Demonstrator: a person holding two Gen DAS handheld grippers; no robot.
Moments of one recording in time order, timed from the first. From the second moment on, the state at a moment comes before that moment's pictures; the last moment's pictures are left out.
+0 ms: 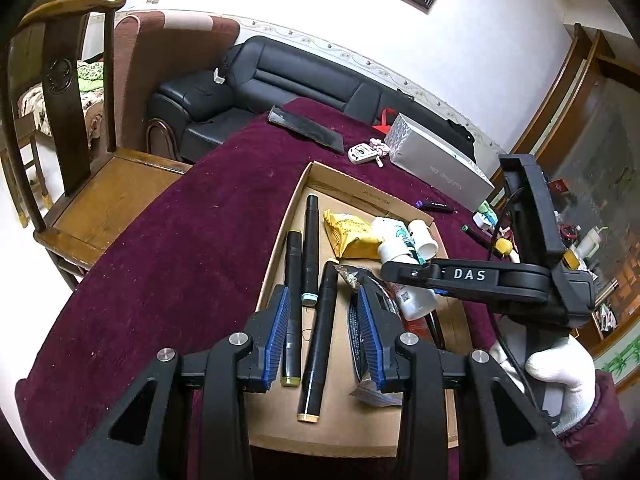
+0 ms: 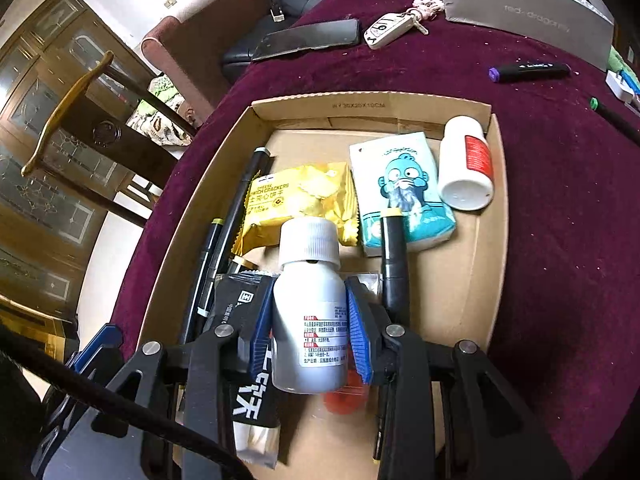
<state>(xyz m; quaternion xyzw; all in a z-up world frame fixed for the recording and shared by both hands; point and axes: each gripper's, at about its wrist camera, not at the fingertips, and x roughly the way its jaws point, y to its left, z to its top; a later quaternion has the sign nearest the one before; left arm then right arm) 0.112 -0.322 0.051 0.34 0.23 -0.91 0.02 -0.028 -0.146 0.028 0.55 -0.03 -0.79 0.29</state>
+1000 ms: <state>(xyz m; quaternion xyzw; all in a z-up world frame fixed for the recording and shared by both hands) 0.127 -0.268 0.088 0.33 0.24 -0.91 -0.04 -0.007 0.133 0.100 0.44 -0.15 -0.88 0.12</state>
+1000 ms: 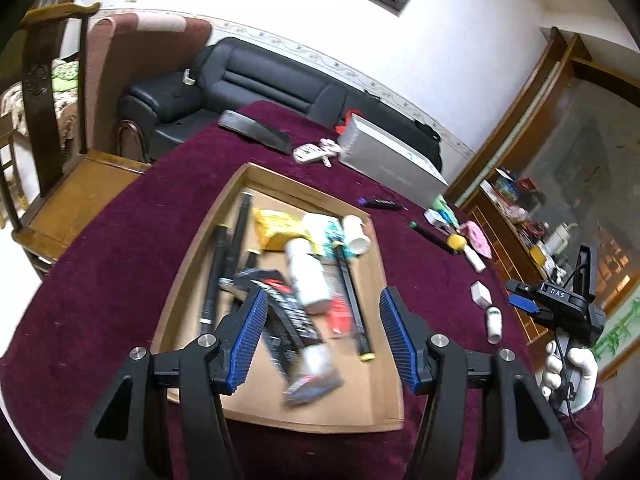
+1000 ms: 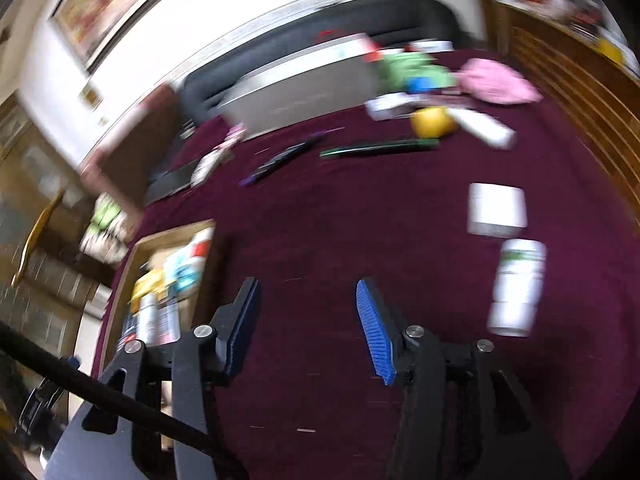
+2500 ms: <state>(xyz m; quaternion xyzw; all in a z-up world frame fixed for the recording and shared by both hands) 0.111 -0.160 0.079 0.40 0.17 -0.89 -0.12 -0.055 0.099 0.020 0.59 -0.07 -0.77 0.24</state>
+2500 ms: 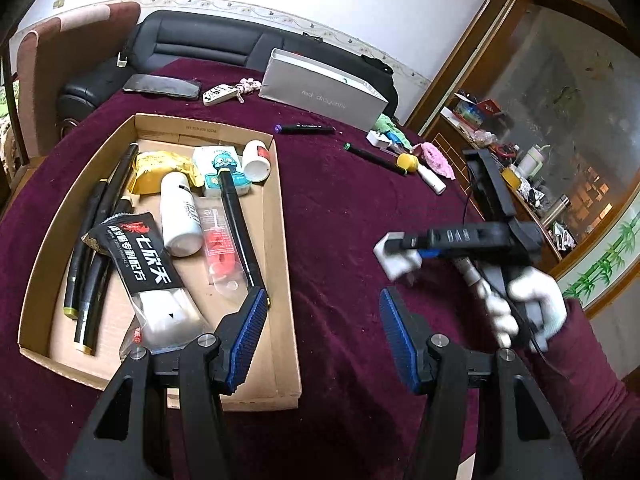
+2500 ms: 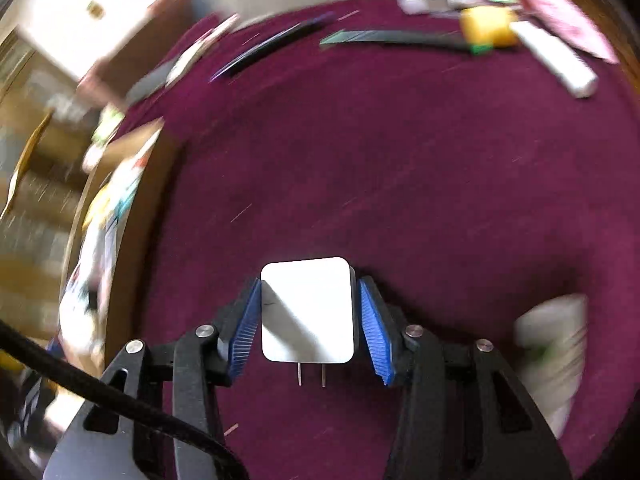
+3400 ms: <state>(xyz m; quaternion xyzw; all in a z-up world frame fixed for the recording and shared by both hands) 0.095 -0.096 0.064 0.44 0.12 -0.88 -0.16 -0.010 0.217 0.040 0.50 -0.06 -0.86 0.06</state>
